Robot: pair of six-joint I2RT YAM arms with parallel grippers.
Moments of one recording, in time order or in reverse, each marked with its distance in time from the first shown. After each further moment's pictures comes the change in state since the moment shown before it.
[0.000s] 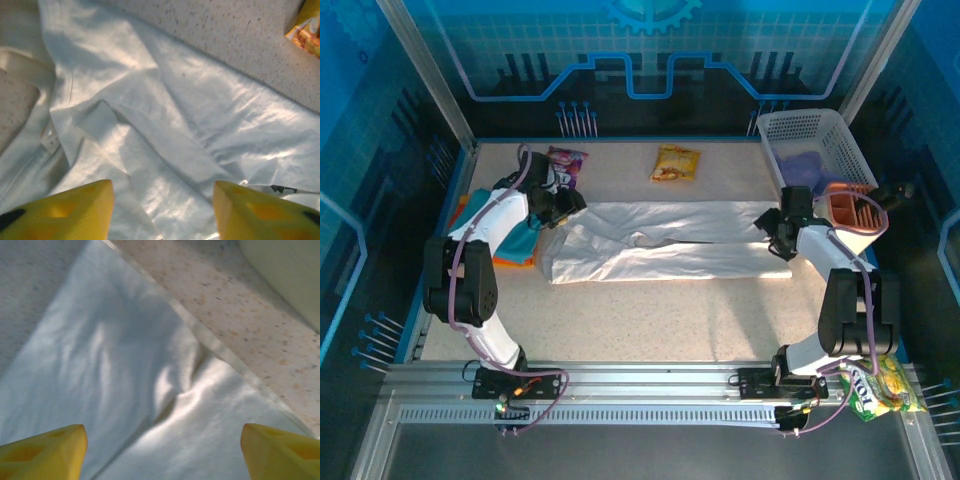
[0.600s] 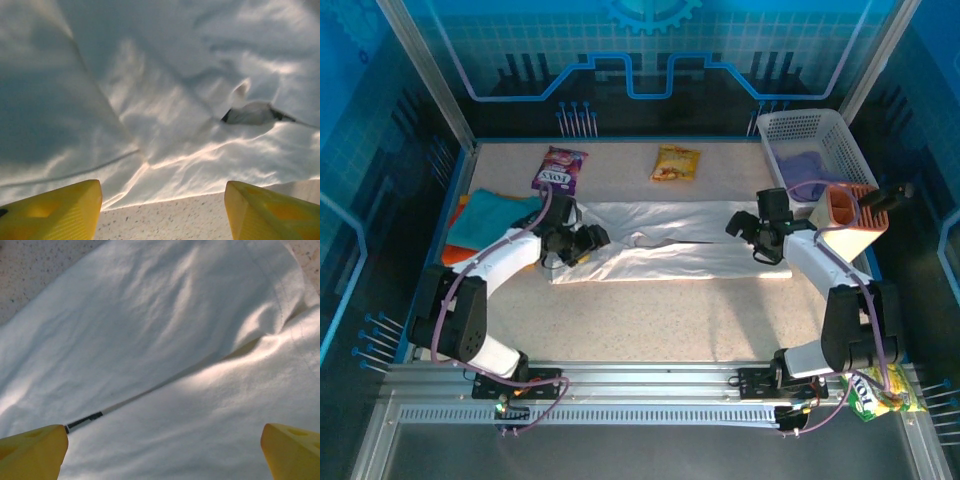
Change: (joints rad) left arm -0.207 -0.213 -0.399 0.199 0.050 -0.201; right arm 0.172 -0.084 -0.030 -0.059 -0.026 -0.174
